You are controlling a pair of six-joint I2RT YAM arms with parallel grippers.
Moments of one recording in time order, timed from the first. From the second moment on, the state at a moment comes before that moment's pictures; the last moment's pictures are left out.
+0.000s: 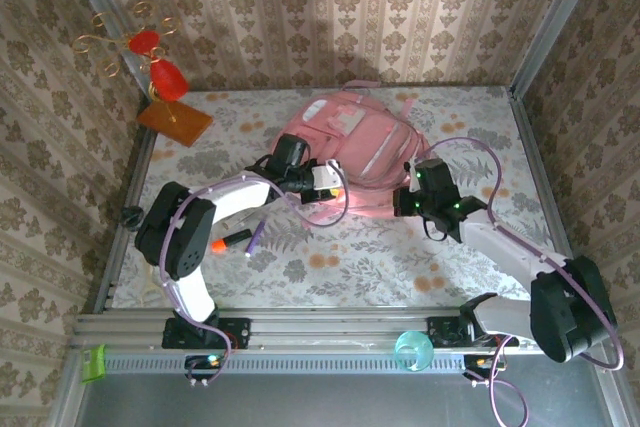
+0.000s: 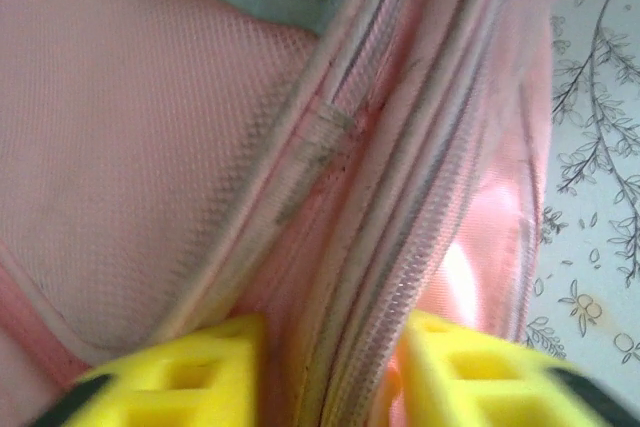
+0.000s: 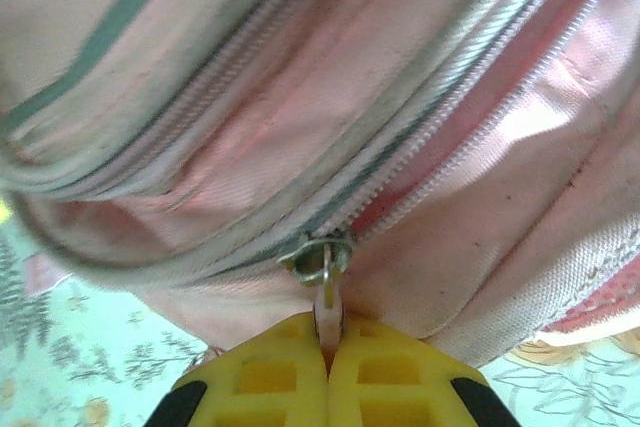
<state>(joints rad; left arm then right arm) -0.61 1.76 1.05 -0.05 0.48 0.87 0.37 1.22 0.68 -0.24 -0.10 0.36</state>
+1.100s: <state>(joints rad) -0.86 1.66 0.97 0.09 0.27 0.92 0.52 1.22 0.66 -0.14 -0.28 0.39</state>
